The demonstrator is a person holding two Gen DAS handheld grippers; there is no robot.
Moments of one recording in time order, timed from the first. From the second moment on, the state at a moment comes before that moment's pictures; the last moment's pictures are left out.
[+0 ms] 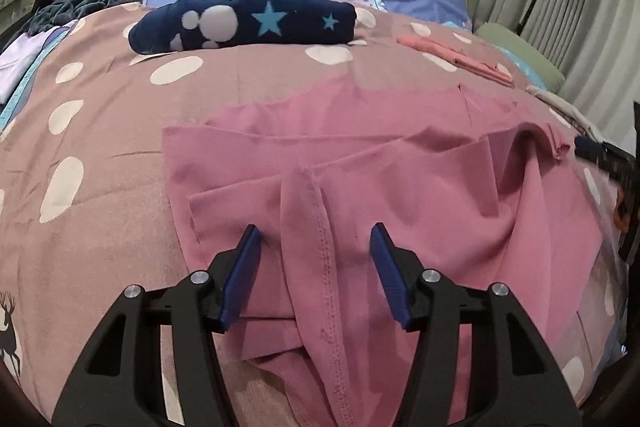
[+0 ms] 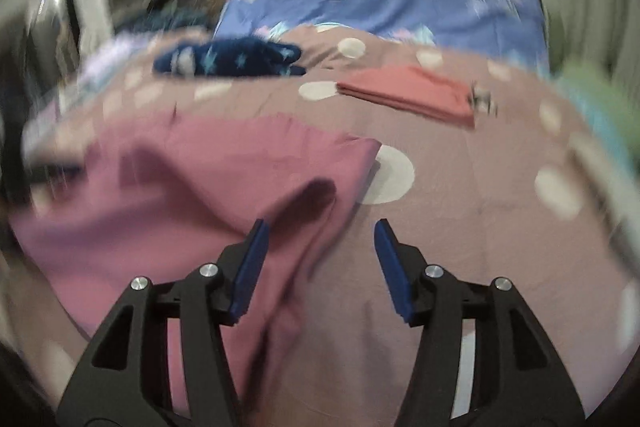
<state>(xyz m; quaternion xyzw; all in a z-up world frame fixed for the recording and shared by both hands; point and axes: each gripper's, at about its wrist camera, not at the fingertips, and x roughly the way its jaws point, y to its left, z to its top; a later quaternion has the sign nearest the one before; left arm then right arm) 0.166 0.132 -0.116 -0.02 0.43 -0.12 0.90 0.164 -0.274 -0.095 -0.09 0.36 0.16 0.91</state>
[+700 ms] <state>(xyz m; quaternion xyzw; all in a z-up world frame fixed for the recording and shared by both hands) 0.190 0.154 -0.050 -0.02 0.33 -0.09 0.94 0.276 -0.297 -0.090 0.10 0.38 0.20 0.90</state>
